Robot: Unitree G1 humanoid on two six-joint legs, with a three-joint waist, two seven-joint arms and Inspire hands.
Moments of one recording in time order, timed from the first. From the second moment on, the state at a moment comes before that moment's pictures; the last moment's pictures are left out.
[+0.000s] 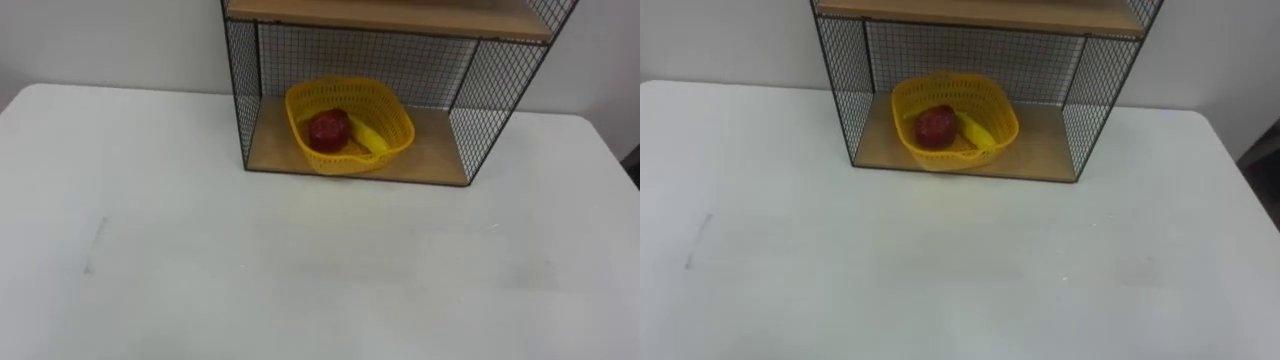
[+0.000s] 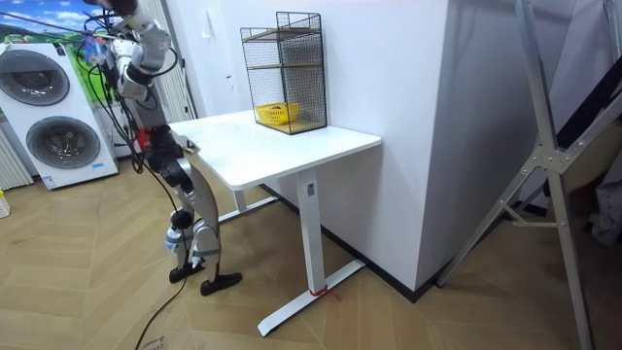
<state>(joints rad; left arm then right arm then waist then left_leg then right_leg) 0.33 0.85 1.26 0.27 -0.62 -0.30 1.12 0.26 -0.93 -1.25 0.27 0.31 -0.26 -1.03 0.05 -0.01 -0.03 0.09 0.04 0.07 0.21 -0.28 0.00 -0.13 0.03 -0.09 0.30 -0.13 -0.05</state>
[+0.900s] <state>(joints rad) 0.36 0.15 0.77 1.26 -0.59 -0.10 0.67 0.27 -0.21 -0.41 1.56 0.61 -0.03 -0.54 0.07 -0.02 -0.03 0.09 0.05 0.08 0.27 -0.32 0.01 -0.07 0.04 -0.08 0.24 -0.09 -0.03</state>
